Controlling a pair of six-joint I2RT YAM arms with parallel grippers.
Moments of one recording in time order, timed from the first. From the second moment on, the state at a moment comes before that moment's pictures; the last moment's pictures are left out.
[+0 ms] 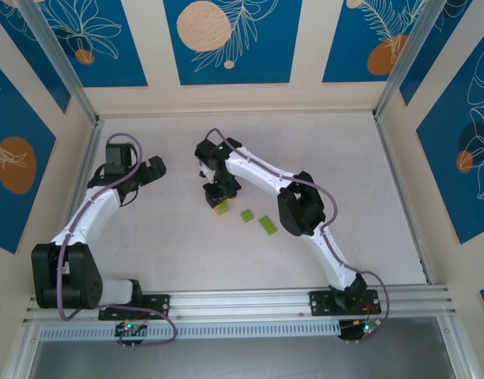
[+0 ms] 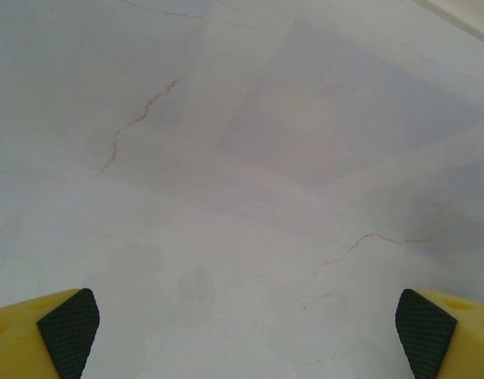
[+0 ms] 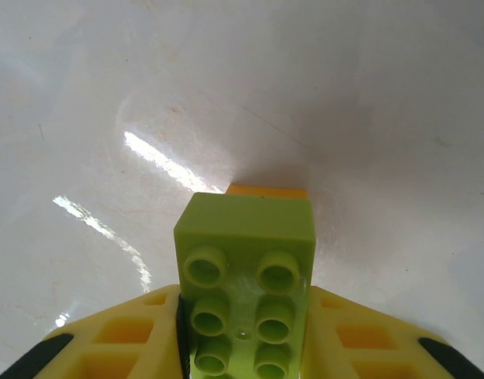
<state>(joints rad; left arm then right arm) -0.02 1.33 0.95 -0.42 0.07 -0.43 0.81 2.38 2.17 -1.32 -0.17 0.21</state>
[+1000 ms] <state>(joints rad) -0.02 1.33 0.95 -0.42 0.07 -0.43 0.79 2.35 2.14 -1.32 -0.12 0.23</state>
